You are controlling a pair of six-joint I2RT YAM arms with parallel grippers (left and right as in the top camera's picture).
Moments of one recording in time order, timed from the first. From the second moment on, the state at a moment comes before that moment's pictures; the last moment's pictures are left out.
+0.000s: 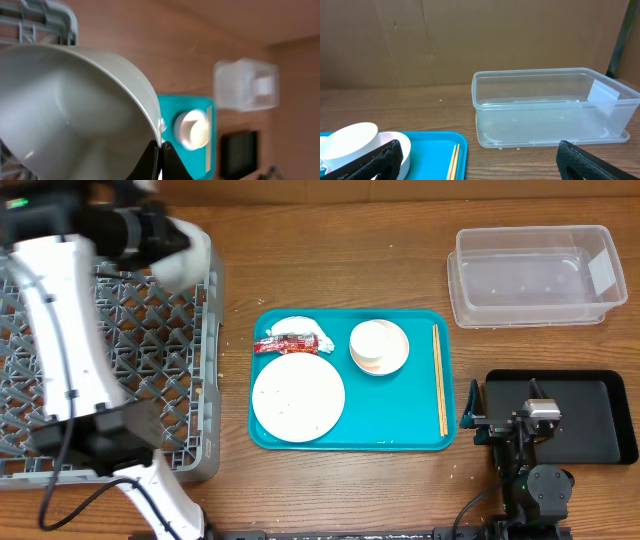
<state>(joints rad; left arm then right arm) 0.29 2.07 2.49 -1.56 0.73 -0.05 0.02 0.01 0.02 -0.03 0.01 0.04</state>
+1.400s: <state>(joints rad) 0.78 2.40 2.12 -1.40 1.38 0.16 0.02 0.01 0.02 -0.03 0.01 0.04</state>
